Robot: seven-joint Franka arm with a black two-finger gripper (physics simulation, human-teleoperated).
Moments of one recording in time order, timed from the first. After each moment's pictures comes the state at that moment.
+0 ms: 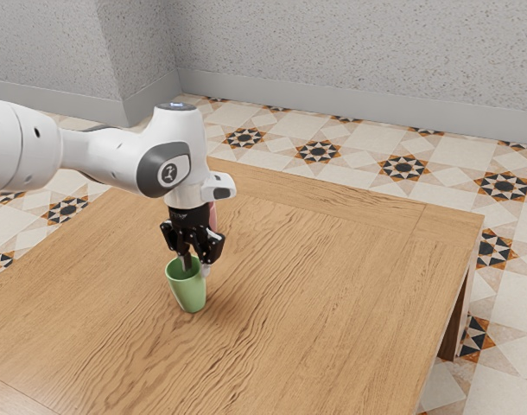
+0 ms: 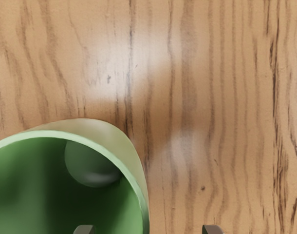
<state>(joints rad) -0.14 0.21 0.06 -1.98 -0.02 2.05 -0.05</state>
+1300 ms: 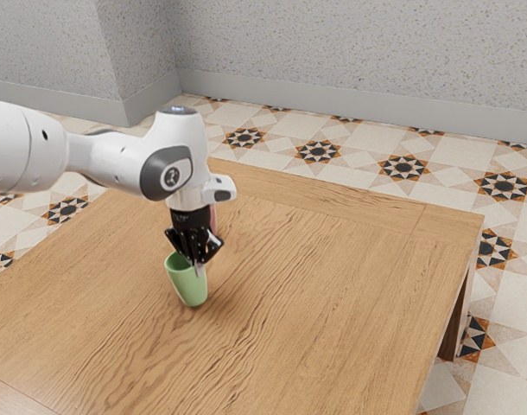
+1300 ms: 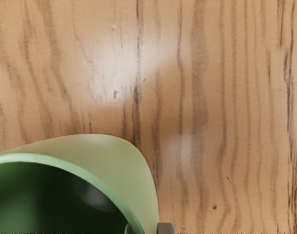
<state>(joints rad) -0.13 0.24 0.06 -1.96 -0.02 2.08 -0.04</state>
